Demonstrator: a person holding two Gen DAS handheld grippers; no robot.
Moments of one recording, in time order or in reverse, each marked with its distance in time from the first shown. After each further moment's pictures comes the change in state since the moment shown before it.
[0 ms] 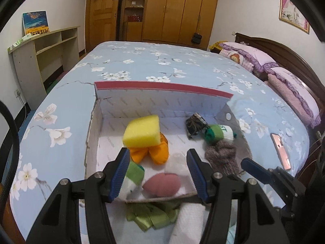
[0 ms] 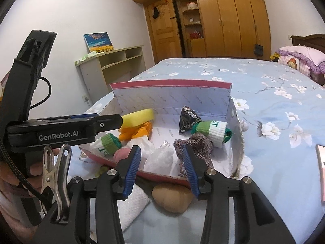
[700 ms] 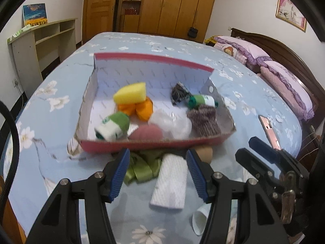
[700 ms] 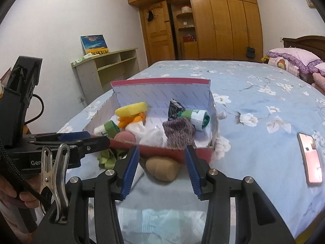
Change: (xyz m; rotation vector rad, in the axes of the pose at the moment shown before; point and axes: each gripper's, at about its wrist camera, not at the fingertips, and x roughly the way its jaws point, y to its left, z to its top) left arm -0.032 -0.020 -0.062 -0.020 0.061 -0.040; right arm -0.049 -0.004 -0.028 0.005 -0.013 -0.055
